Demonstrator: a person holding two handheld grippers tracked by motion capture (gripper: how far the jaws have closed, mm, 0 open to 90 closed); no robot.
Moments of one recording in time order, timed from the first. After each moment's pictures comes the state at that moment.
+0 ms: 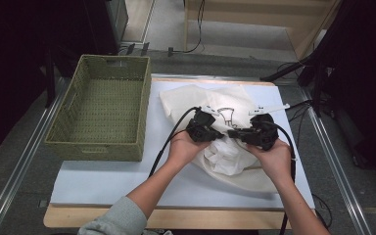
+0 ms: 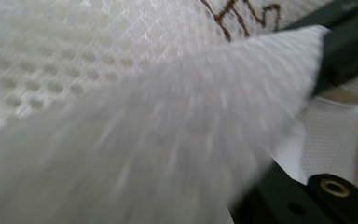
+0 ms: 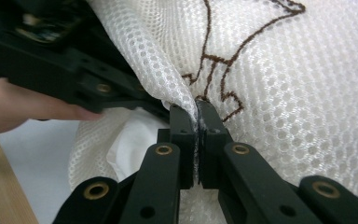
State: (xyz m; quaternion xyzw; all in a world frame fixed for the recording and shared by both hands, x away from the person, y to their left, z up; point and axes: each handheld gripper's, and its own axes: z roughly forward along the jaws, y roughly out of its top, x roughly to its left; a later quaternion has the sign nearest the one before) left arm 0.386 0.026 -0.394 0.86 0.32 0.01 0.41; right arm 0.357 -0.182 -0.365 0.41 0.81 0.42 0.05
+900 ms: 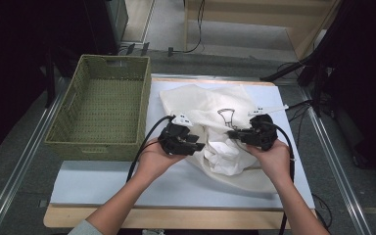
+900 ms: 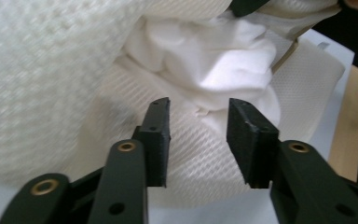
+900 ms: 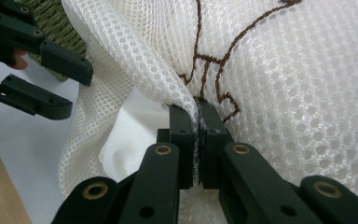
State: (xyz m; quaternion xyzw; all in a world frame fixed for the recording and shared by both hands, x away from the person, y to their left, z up) left arm 0.340 0.094 -0.375 0.87 0.31 0.05 0.39; right arm 0.361 -0.183 -0.373 0.41 0.81 0.42 0.04
